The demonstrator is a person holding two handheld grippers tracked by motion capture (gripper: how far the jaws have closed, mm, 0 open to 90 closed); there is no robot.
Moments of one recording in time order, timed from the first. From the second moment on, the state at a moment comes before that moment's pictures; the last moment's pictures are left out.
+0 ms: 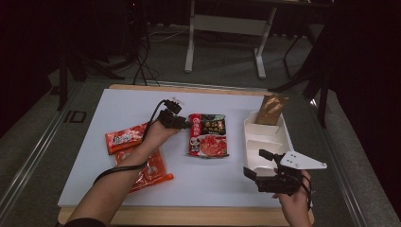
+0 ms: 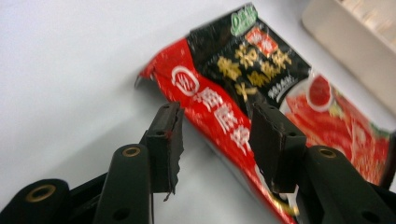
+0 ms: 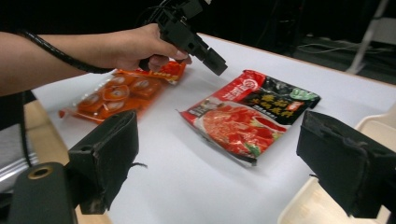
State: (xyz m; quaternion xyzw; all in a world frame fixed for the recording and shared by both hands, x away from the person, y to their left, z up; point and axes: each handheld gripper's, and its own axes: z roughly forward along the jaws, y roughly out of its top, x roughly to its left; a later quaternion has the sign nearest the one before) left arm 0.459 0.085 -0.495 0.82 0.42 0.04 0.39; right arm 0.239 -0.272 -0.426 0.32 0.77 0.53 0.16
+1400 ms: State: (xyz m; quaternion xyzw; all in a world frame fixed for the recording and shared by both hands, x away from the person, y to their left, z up) left arm 0.510 0.044 -0.529 0.82 0.45 0.04 0.34; right arm 0.241 -0.264 -0.432 0.31 0.78 0.52 0.15
